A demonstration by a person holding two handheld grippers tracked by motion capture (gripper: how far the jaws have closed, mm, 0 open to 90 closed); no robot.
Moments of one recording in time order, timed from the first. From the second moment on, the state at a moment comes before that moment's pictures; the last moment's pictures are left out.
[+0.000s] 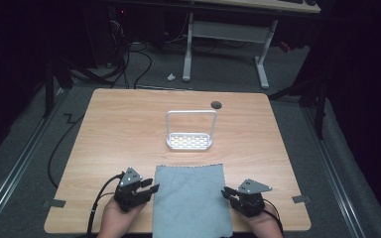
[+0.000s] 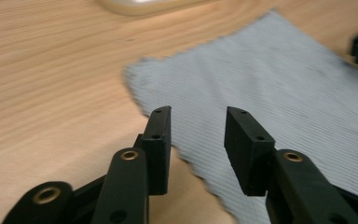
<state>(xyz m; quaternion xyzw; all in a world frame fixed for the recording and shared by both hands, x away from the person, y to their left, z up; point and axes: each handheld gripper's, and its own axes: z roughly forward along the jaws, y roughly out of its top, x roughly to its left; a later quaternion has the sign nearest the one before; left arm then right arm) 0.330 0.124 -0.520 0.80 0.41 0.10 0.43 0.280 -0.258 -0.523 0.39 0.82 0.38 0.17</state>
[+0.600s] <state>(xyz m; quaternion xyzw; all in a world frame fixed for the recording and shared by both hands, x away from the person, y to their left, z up) 0.380 0.097 -0.533 0.80 0.42 0.14 0.40 0.283 -0.259 -0.524 0.39 0.82 0.38 0.17</state>
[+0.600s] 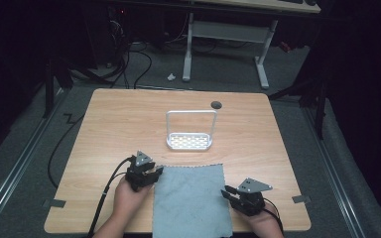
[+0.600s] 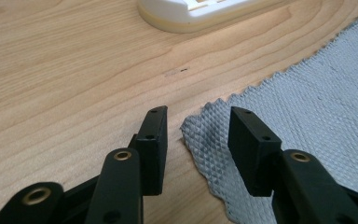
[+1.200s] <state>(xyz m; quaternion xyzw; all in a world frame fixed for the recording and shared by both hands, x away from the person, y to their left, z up) 0.373 0.092 -0.534 0.82 0.38 0.16 0.39 0.290 -0.251 -0.518 0.41 0.81 0.39 0.18</state>
